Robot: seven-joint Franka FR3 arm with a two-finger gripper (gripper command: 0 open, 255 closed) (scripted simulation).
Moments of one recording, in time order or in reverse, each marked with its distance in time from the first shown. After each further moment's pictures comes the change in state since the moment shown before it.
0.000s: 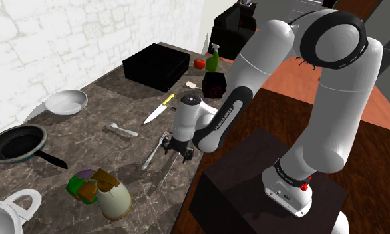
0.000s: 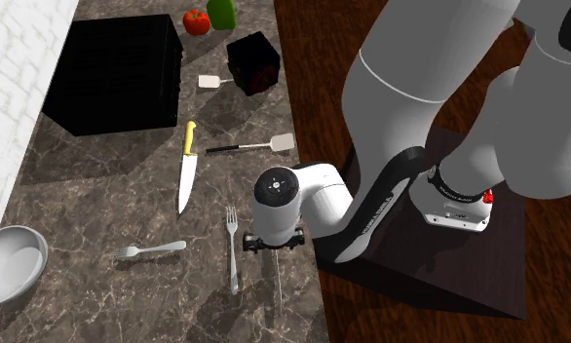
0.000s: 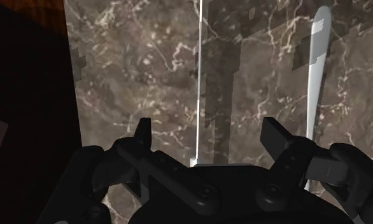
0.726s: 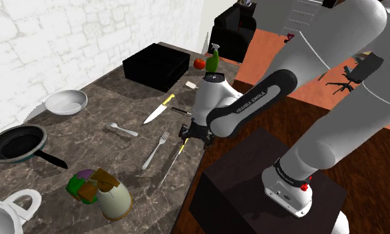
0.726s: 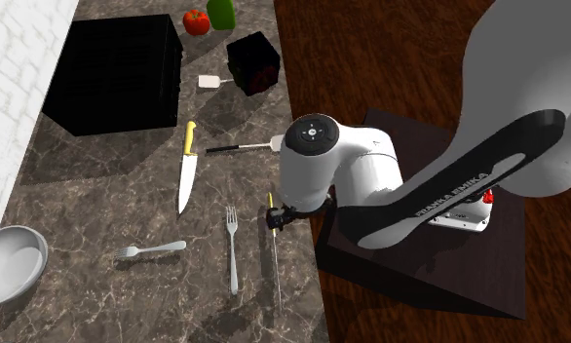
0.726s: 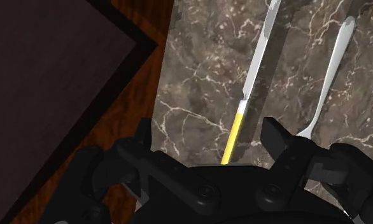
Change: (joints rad) arm -0.200 -0.444 0.206 -0.214 0.410 -0.249 -0.546
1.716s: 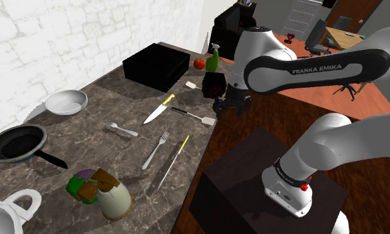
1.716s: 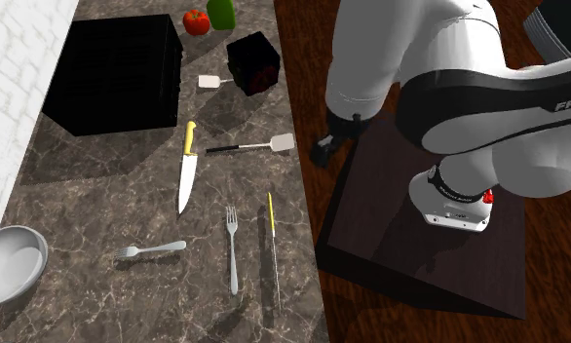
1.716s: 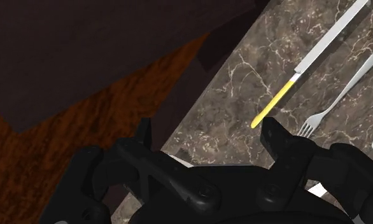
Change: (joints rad) arm 0.038 -0.609 -0.317 -0.073 -0.048 -0.597 -0.603
